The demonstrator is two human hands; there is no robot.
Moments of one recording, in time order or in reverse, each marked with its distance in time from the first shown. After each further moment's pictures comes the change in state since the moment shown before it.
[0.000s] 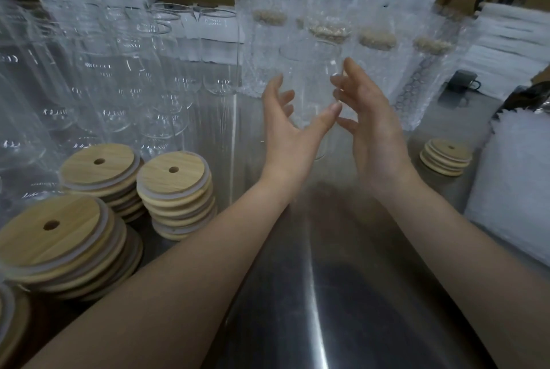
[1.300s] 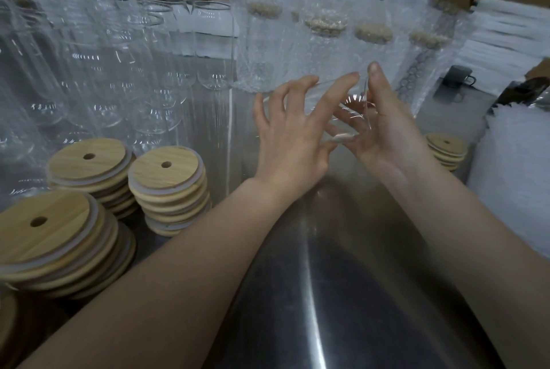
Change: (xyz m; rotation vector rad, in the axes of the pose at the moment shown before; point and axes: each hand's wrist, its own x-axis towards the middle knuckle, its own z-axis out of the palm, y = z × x) left_hand -0.007 -0.003 -0.008 1.083 -0.097 0.585; right_hand 0.010 -0.001 -0.019 0.381 0.126 0.355
